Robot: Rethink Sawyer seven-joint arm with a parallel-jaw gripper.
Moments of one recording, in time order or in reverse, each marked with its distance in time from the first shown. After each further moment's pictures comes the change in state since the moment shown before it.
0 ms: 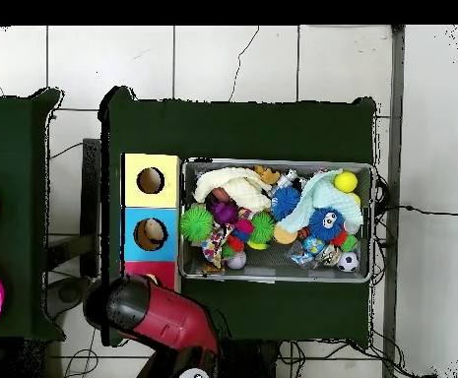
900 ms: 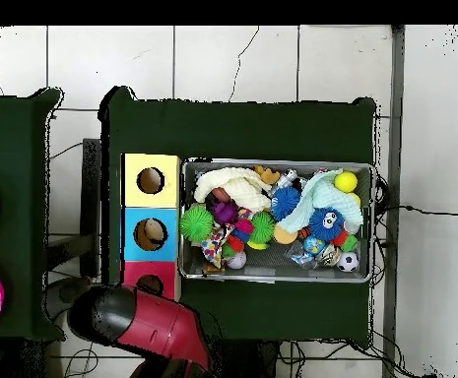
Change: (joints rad) arm 0.089 -0.027 -0.100 -0.044 -0.044 0.180 0.013
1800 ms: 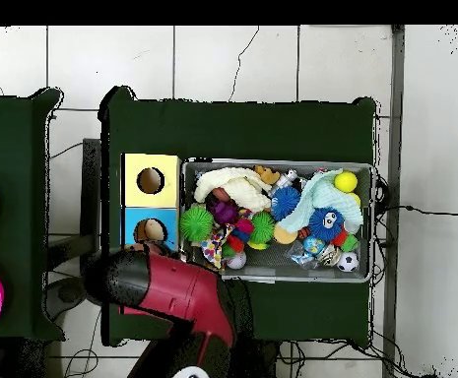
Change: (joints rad) arm -0.037 0.045 -0.122 -0.243 -0.161 -0.056 0.001
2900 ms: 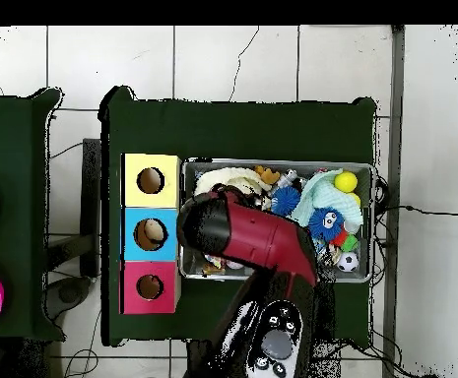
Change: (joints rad) arm -0.257 0.115 0.027 -0.235 -0.223 -0.187 0.000
